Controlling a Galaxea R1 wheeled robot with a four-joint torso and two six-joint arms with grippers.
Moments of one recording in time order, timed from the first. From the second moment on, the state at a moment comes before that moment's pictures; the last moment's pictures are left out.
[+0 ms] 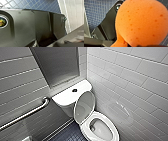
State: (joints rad) left arm 1.22 2.57 -1.86 0.19 0.08 -0.21; right arm -1.54 2.41 -2.05 -0.53 0.38 0.98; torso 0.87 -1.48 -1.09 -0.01
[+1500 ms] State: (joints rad) left arm 0.66 2.43 -1.73 -0.39 0.22 -0.23; right arm -1.63 2.69 -2.27 0.14 0.32 0.16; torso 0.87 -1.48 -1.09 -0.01
